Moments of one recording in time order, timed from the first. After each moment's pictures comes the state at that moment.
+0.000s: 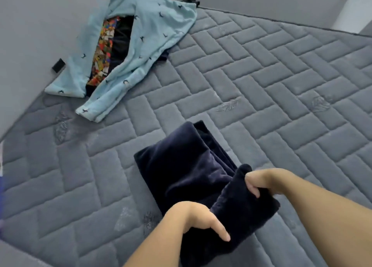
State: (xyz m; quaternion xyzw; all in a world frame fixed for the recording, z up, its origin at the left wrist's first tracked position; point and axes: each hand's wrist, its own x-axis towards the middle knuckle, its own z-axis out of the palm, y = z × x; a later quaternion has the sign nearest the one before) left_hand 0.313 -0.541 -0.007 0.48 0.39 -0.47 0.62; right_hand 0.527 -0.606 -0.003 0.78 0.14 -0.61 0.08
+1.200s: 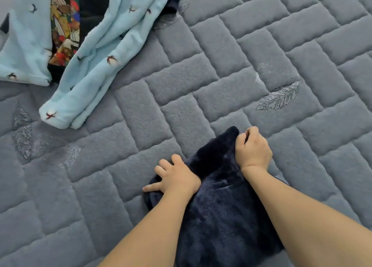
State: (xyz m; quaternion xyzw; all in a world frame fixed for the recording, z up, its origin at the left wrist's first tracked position) left_hand 0.357 -0.356 -0.165 0.62 0.67 -0.31 0.28; right_hand 0.521 -0.413 -0.181 0.95 0.23 -0.13 -0.18
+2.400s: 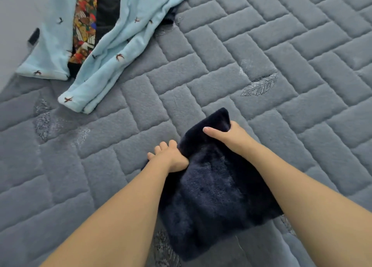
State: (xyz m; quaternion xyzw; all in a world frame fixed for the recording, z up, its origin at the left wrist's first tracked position) left_hand 0.323 -0.358 -0.134 0.72 0.54 -0.33 0.29; right_hand 0.505 -0.447 -0.119 0.79 0.22 -0.50 -0.29
